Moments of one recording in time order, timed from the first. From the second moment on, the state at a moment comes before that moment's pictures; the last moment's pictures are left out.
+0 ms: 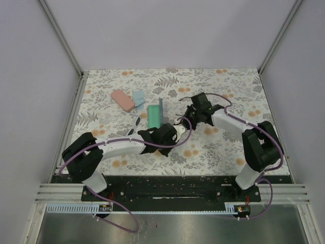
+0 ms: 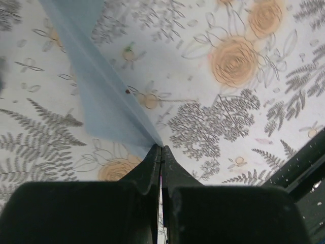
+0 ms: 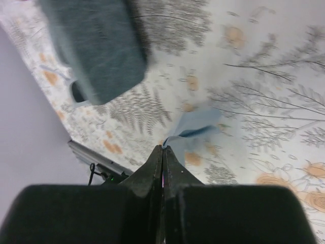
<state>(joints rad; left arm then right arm) -1.01 1.59 0.92 -0.29 -0.02 -0.16 0.49 1.67 1.04 -0.32 -0.33 0.99</state>
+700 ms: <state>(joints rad) -0.75 1.31 0.95 -0.39 -0.03 -0.28 0.53 1.92 1.63 -0.52 -0.52 0.80</state>
